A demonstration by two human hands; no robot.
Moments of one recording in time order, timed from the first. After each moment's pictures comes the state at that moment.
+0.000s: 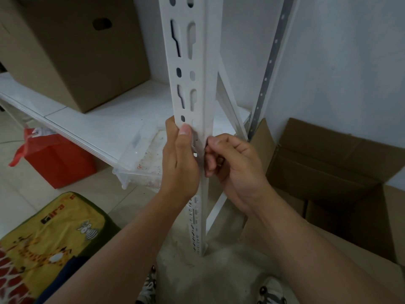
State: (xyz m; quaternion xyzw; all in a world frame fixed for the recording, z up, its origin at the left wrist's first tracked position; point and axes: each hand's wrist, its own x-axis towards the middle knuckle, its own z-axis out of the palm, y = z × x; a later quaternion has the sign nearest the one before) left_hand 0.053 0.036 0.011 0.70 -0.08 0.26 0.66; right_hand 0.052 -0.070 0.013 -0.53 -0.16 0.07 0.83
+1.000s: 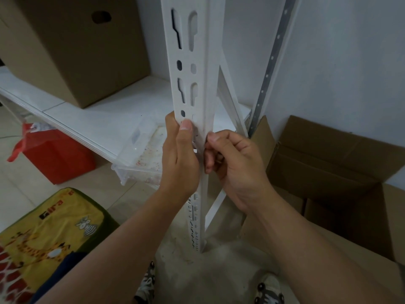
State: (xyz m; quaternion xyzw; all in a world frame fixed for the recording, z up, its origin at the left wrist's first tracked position) left_hand 0.052 0.036 0.011 0.68 -0.07 0.24 0.69; right_hand 0.047 -0.068 0.016 -0.56 -0.15 0.04 0.81
